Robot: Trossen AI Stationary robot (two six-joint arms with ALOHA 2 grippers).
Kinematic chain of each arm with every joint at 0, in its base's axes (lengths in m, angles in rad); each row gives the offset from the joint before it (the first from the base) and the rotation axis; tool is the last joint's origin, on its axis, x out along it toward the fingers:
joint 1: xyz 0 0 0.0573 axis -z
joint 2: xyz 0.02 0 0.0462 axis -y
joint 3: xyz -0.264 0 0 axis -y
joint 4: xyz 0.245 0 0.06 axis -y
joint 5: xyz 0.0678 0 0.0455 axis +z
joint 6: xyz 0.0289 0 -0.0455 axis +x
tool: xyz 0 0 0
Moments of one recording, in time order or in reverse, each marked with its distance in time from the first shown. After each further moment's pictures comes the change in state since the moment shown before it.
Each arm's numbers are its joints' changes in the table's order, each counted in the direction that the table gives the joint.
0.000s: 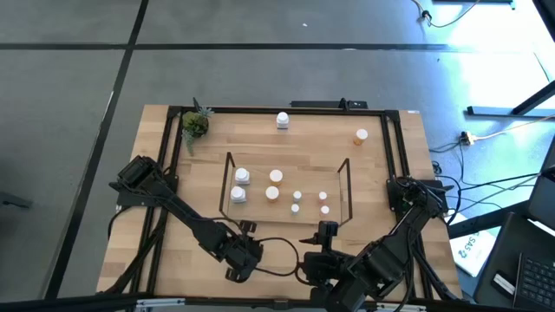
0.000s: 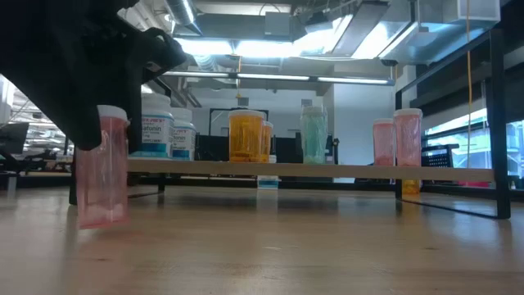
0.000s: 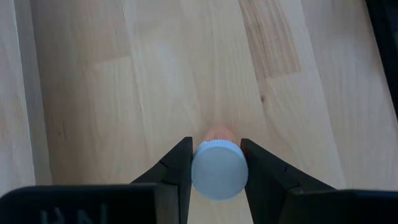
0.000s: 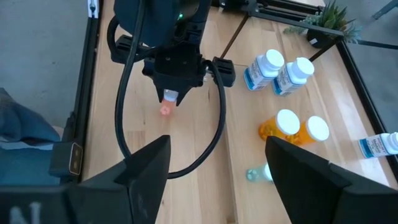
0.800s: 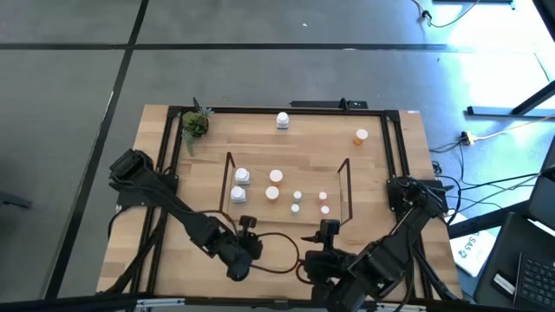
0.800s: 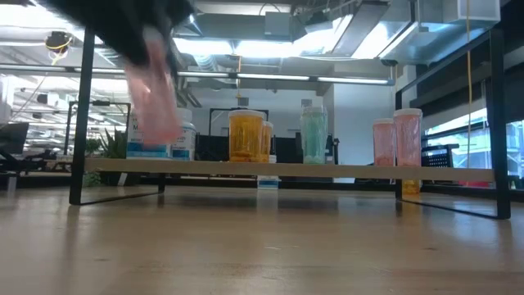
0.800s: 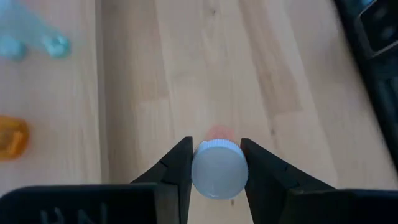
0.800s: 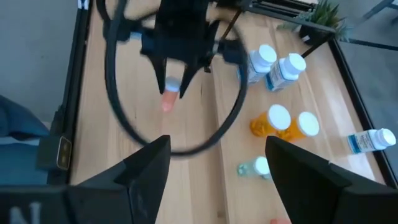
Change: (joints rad) left arm 0.007 0.091 0.000 0.023 0.106 0.035; right arm -0.002 0.000 0.000 -0.039 -0.011 0.007
